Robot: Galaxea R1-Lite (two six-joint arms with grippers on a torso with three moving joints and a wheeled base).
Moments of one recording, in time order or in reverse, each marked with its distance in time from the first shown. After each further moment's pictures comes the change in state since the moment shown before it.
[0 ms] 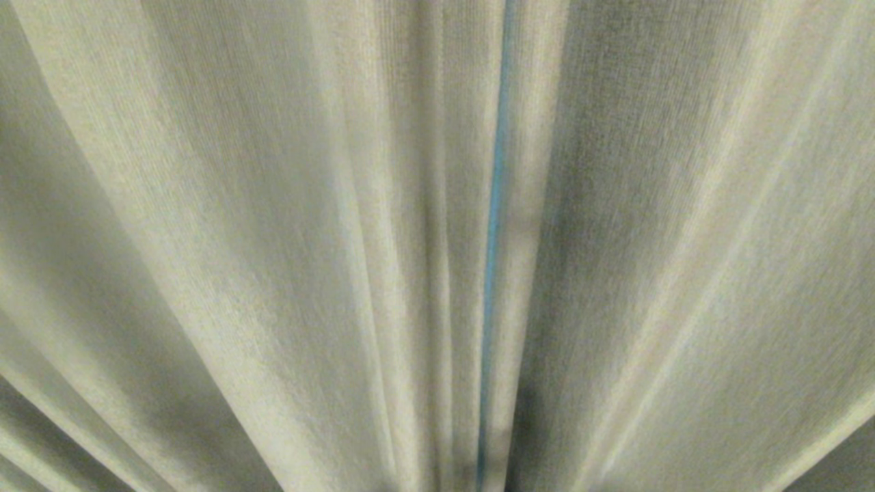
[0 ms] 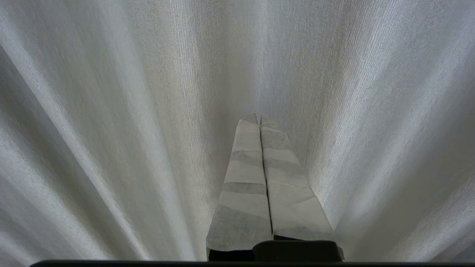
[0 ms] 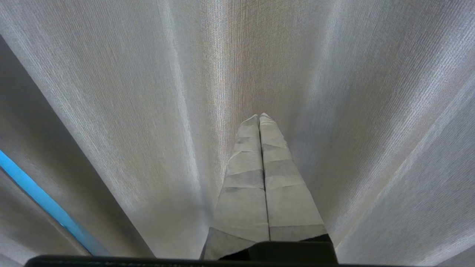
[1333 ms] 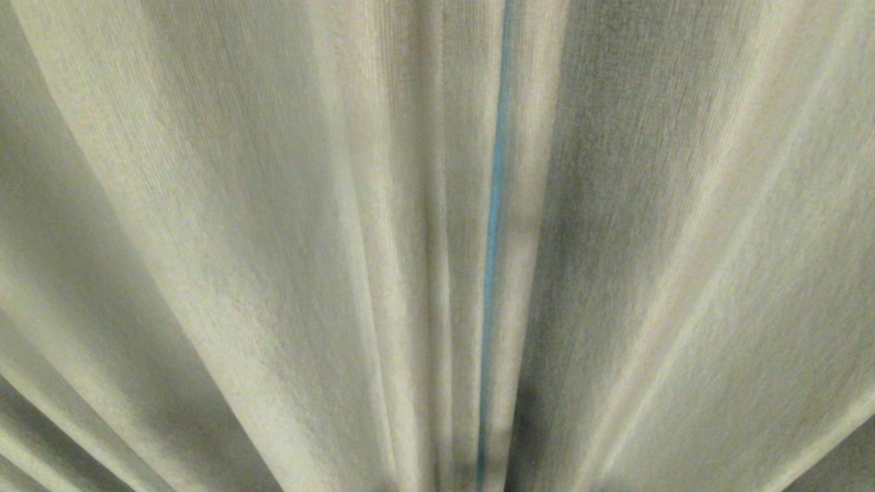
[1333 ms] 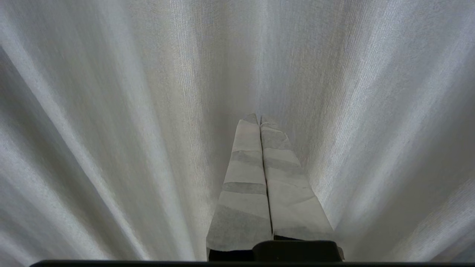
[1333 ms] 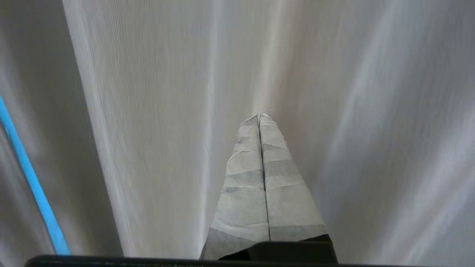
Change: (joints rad) left arm 0.000 0.000 0.000 0.000 0.000 0.000; right arm -0.001 0.195 -0.256 -0.177 0.134 -0.070
